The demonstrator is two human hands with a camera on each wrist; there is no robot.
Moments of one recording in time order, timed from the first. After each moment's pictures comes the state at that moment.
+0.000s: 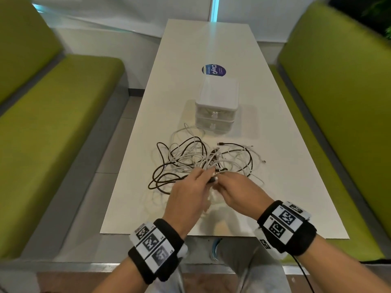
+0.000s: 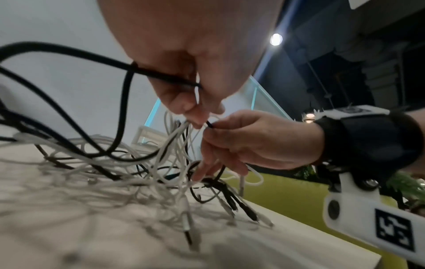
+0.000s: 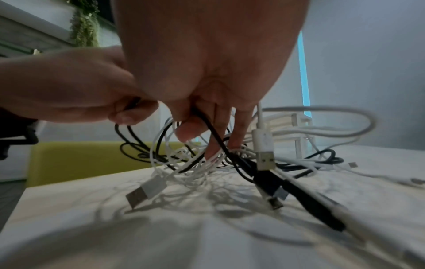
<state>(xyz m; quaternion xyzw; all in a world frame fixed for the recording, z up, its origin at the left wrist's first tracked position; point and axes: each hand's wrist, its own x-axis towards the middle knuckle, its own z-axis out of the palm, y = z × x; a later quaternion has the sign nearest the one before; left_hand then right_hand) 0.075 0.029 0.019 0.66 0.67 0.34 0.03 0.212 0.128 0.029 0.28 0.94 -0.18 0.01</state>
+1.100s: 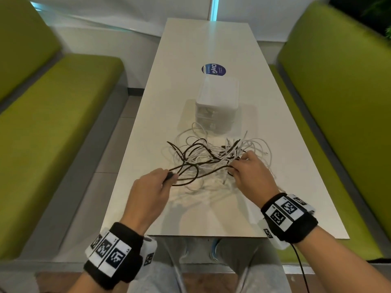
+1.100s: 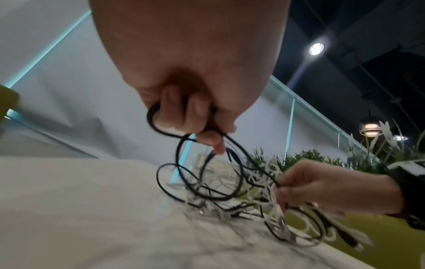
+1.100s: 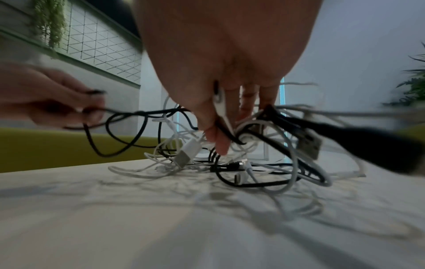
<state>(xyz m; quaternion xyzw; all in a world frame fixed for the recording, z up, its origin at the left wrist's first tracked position) 0.009 0.002 0.026 0.56 0.77 0.30 0.07 0.225 0.163 0.009 0.40 0.90 -0.09 -0.14</state>
